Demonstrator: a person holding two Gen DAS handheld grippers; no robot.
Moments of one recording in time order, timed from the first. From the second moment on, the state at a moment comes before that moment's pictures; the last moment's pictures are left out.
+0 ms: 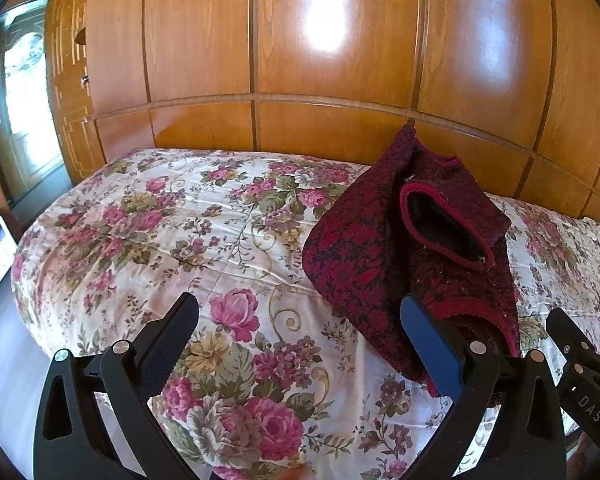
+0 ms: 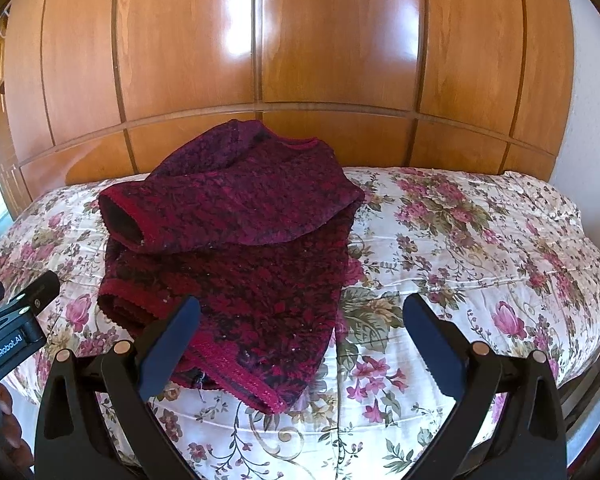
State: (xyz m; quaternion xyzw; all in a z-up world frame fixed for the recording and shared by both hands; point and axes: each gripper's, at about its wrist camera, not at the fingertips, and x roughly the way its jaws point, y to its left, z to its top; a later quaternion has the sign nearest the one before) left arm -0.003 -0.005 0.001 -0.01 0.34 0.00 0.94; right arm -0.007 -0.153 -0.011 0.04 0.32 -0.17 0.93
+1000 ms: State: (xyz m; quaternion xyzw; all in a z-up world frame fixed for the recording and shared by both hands) left arm 0.015 -0.001 -0.017 -0.01 0.35 -0.01 0.94; right arm 0.008 -0.146 -0.015 0.04 0.32 -0.13 0.94
